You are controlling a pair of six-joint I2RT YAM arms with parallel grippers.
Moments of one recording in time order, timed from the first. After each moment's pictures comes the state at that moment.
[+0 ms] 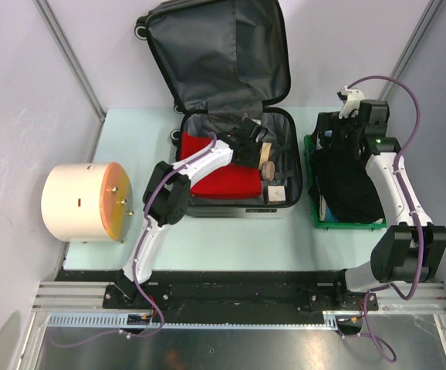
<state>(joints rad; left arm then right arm) -0.68 2.34 2.03 -0.62 -0.14 -0.37 -0.02 1.45 1.36 -0.44 -0.30 -0.03</state>
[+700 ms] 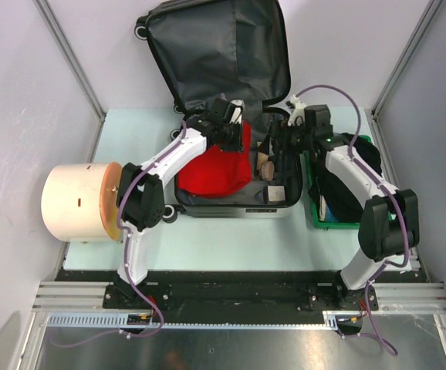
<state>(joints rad) -0.56 2.12 1.93 -0.61 0.13 -0.39 0.26 1.64 1.36 -0.30 -0.44 0.23</state>
